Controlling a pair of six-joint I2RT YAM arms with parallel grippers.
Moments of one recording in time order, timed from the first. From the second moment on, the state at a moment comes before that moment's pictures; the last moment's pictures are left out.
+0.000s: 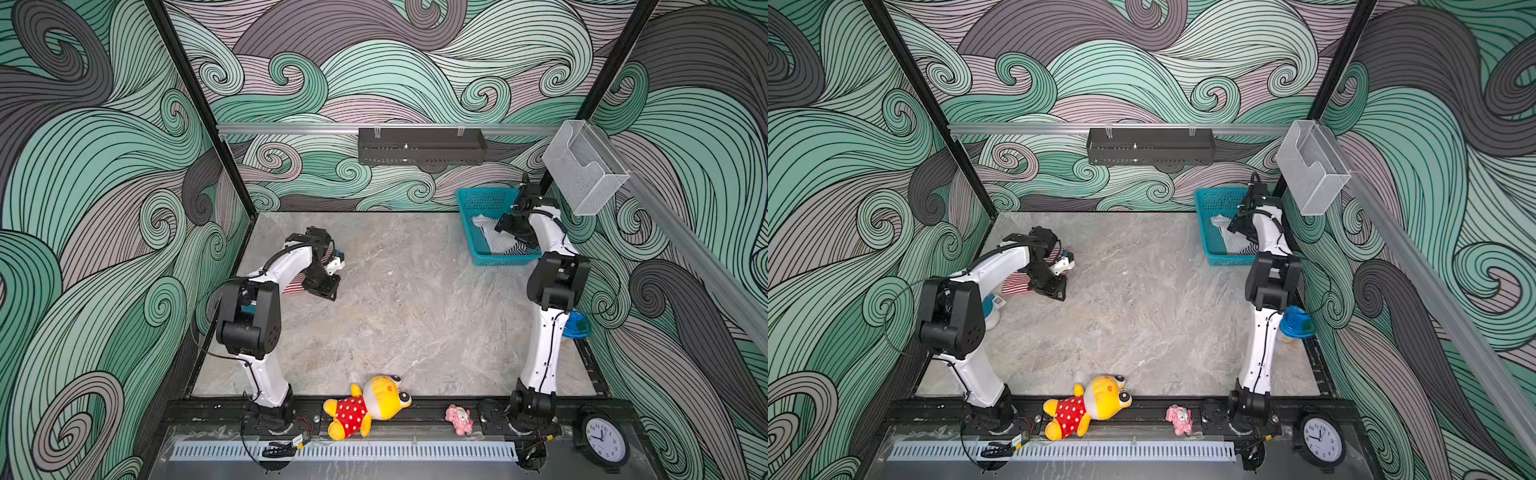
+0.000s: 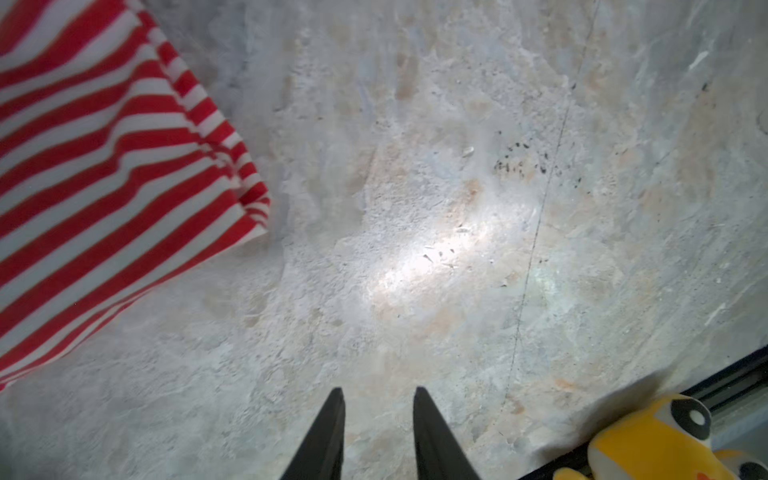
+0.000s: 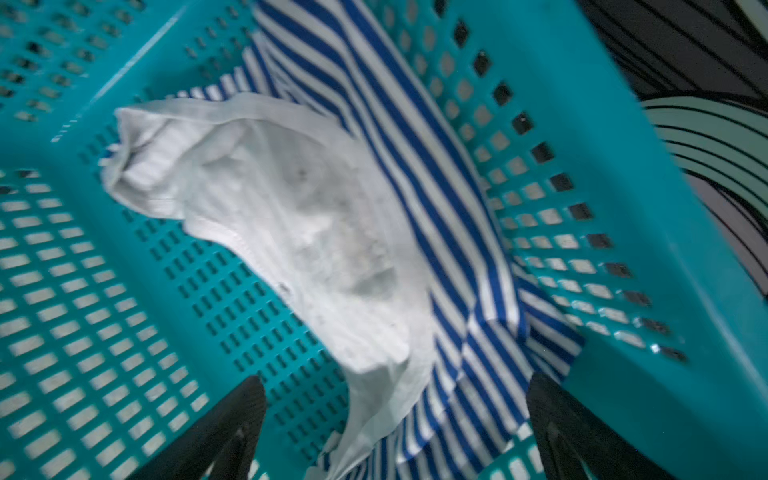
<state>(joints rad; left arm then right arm) -0.20 1.82 1.36 -1.09 0.19 0.22 -0.19 2.42 2.34 -1.12 0.12 0.40</state>
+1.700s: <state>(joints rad) -0.23 2.12 1.58 -0.97 -0.01 0.16 0.36 1.89 1.79 -0.89 -0.24 0.53</state>
